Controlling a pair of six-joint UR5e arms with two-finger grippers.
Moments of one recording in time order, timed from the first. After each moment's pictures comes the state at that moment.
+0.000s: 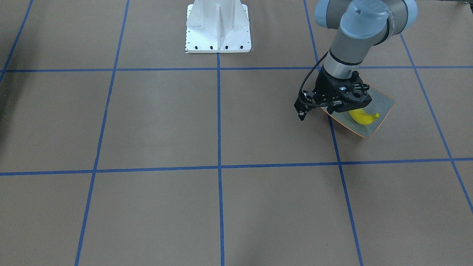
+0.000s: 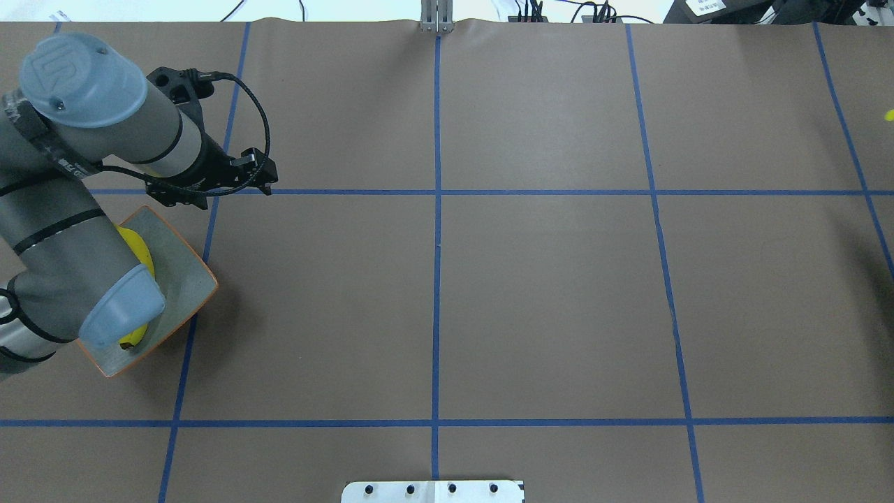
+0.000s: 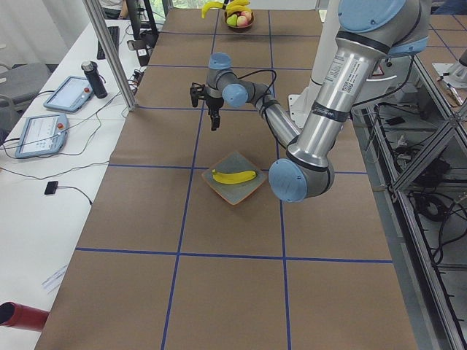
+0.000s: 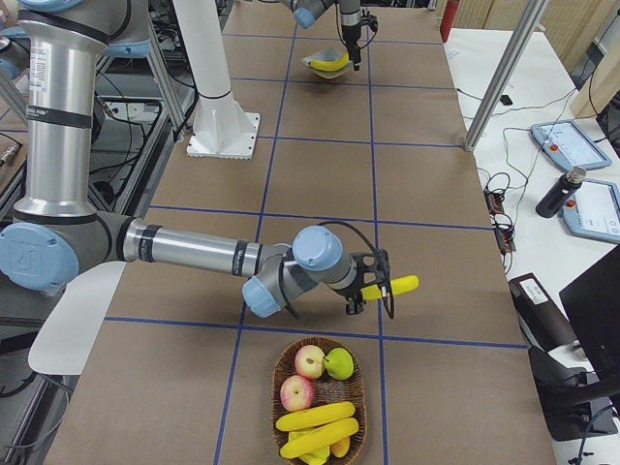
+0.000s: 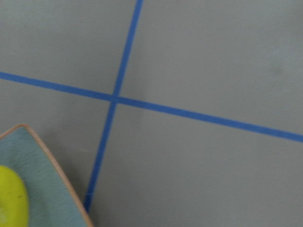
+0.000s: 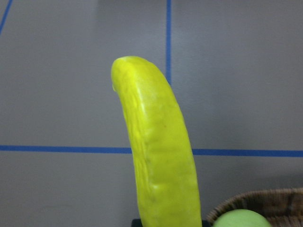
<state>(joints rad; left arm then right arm) -0.78 -2.01 -1.87 -1.72 -1.99 -1.33 1.46 -1.66 1.59 -0.78 2.39 0.58</state>
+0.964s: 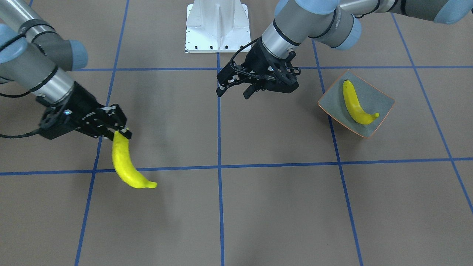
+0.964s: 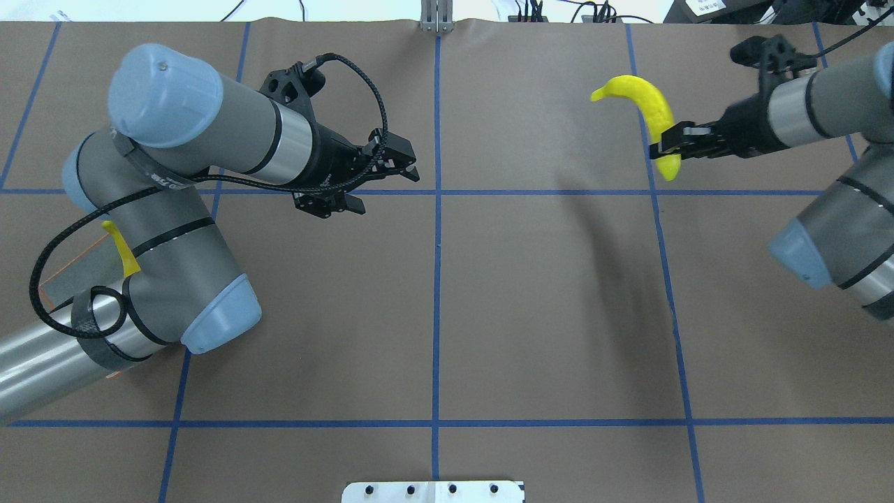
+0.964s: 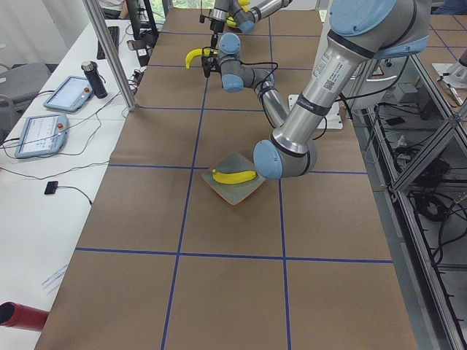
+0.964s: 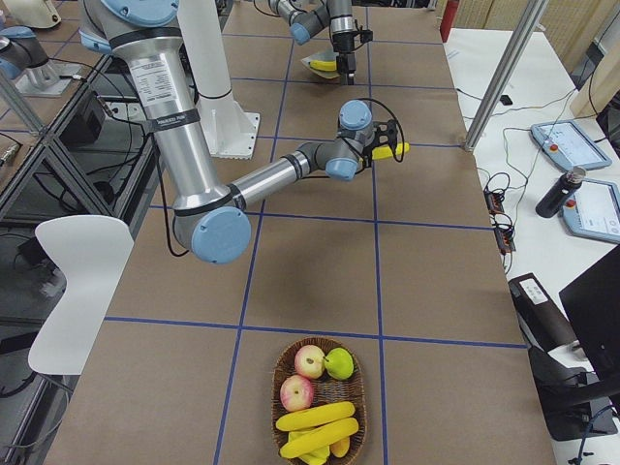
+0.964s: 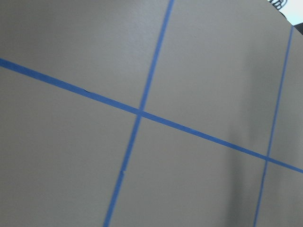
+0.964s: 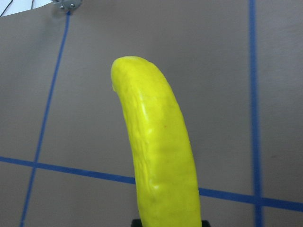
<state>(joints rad) -0.66 -2.24 -1.74 -2.08 -2.04 -1.68 0.83 -1.21 1.67 -0.79 2.11 1.24</state>
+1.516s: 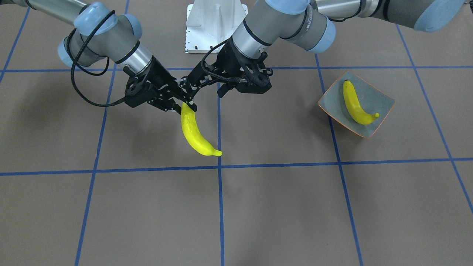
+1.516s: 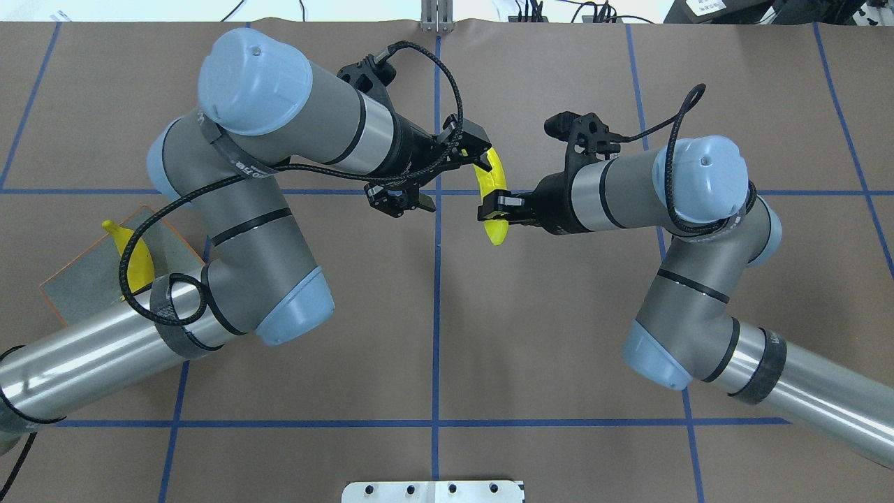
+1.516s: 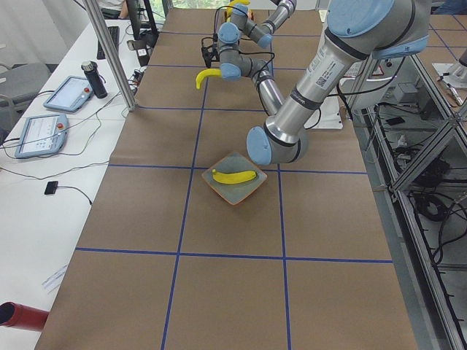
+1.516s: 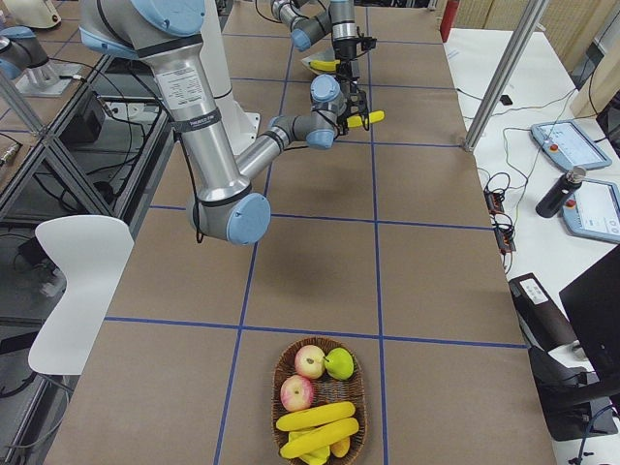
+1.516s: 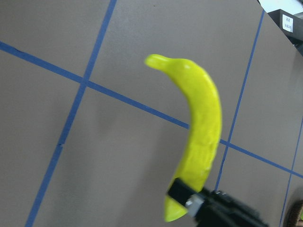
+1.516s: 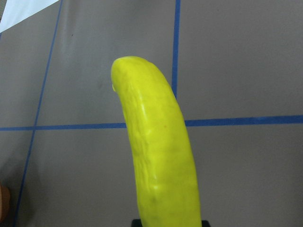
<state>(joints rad) -0.65 -2.36 -1.65 -2.08 -2.03 -1.79 0.61 -1.13 1.77 -0.86 1.89 1.35</state>
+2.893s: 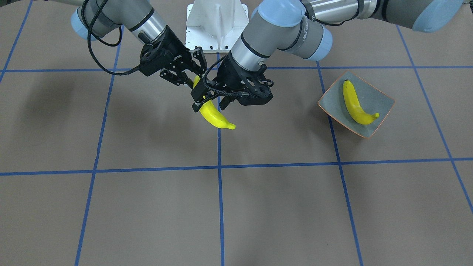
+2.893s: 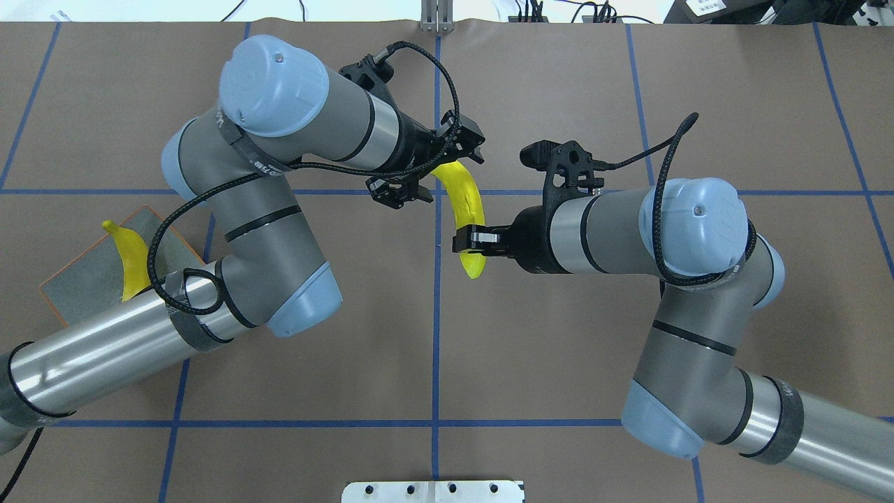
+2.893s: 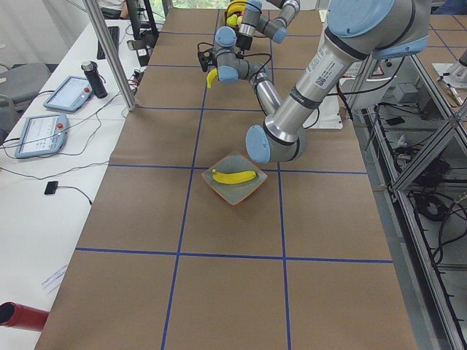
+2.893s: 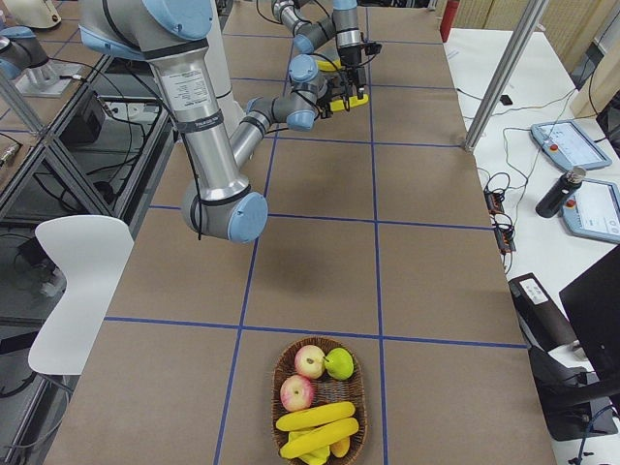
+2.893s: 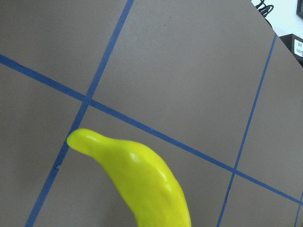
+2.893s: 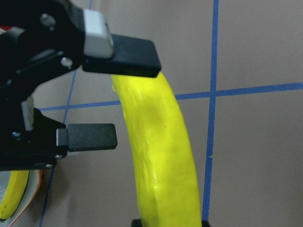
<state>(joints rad) -0.65 -2.37 -1.59 -2.09 -1.98 -1.79 0.52 -1.13 1.93 -1.01 1.80 1.35</state>
